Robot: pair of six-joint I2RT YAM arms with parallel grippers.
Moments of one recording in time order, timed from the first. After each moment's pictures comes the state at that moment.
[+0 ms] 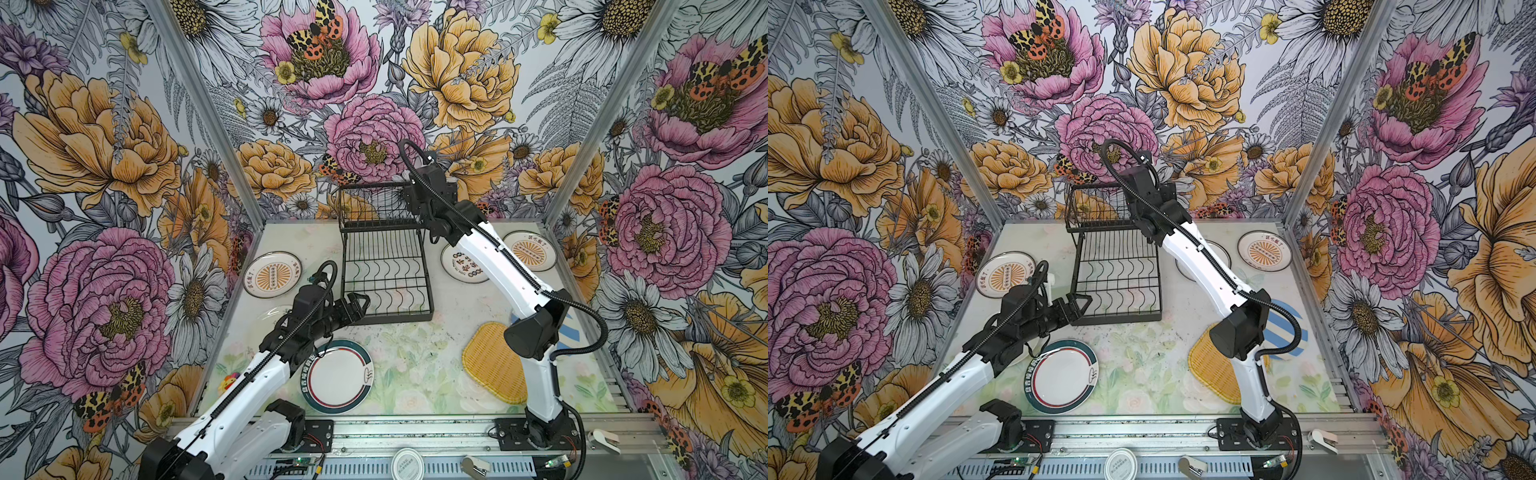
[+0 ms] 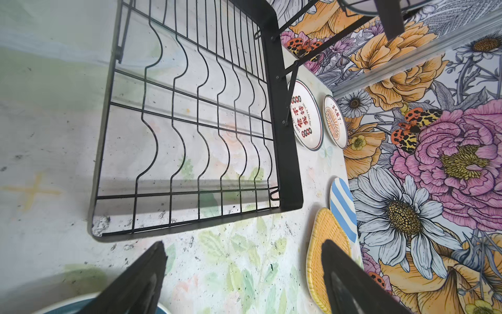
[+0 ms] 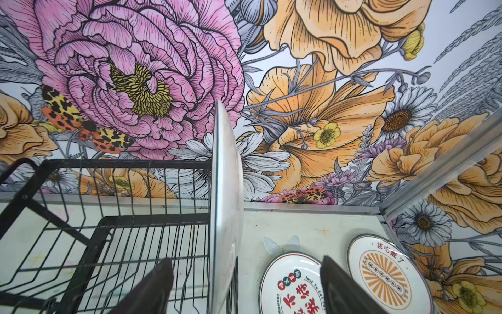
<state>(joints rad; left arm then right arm) -0.39 0.90 0.59 -0.26 0.19 -0.78 0.64 2.03 2.30 -0.76 0.64 0.17</state>
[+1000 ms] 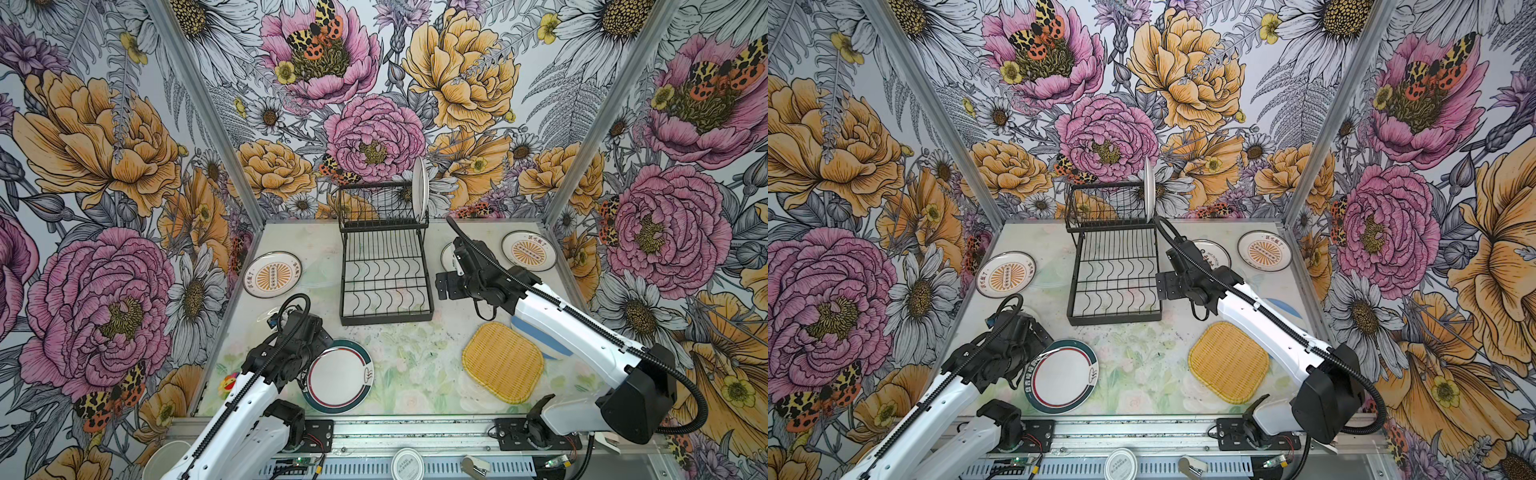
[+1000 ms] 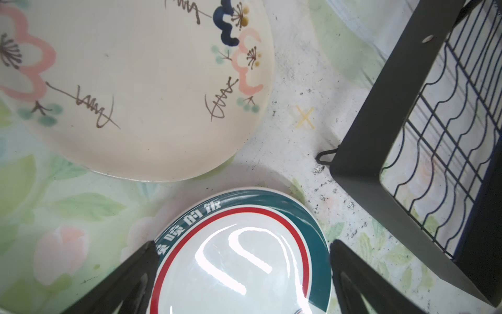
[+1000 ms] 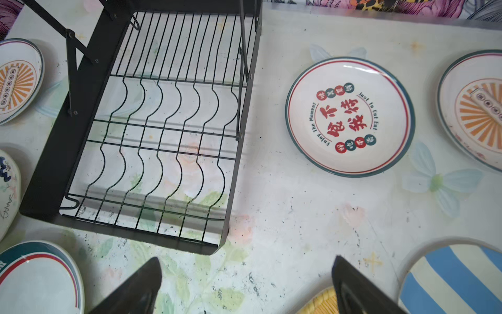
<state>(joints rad) -0.35 0.73 0.57 -0.92 -0.23 -1.05 0.60 1.39 1.22 -0.74 0.15 0.36</state>
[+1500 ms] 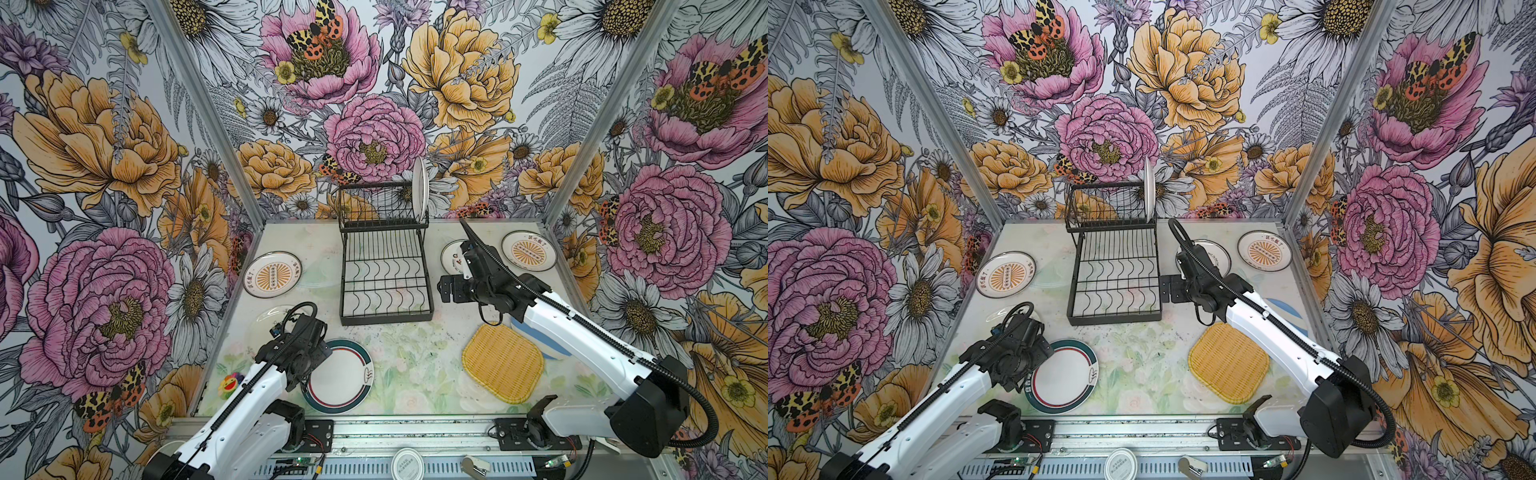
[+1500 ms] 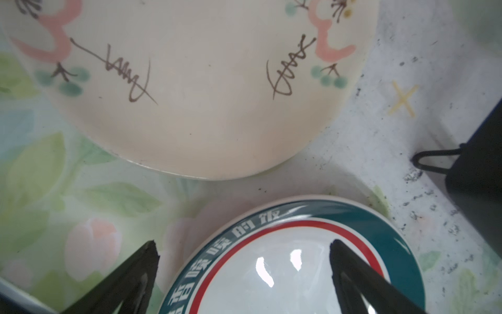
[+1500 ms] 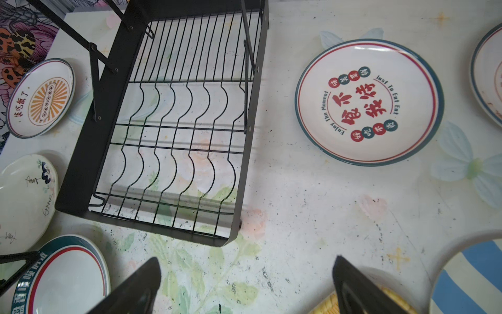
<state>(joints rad) -0.32 0.83 0.47 -0.90 -0.25 -1.06 0.56 1.32 1.15 -0.67 0.07 0.40</state>
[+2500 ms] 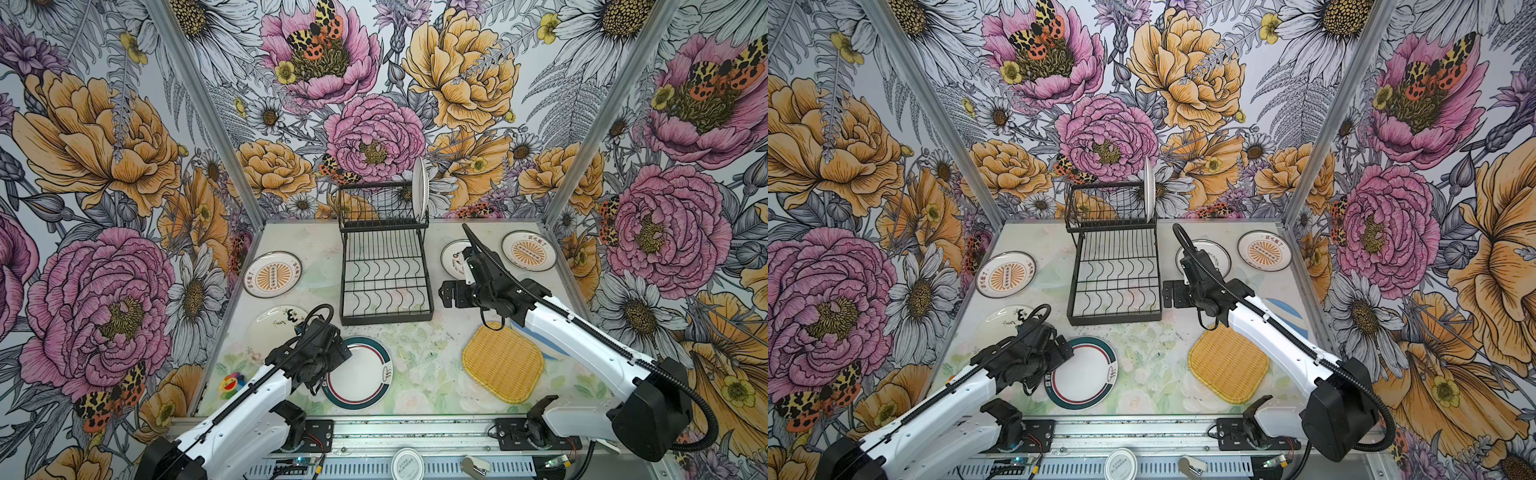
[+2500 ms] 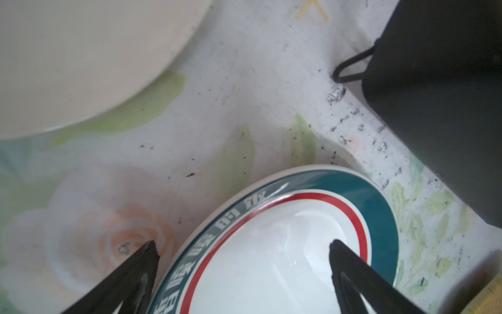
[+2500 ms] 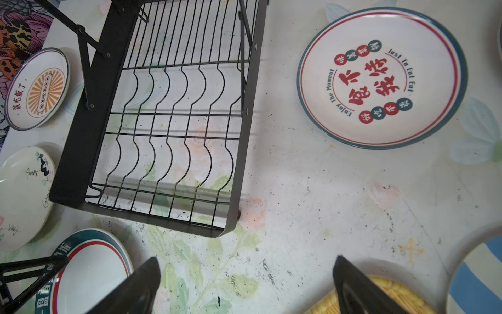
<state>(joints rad) -0.52 0.88 0.43 -0.68 -0.07 -1.08 0.54 1.30 1.07 -0.64 0.02 0.41</state>
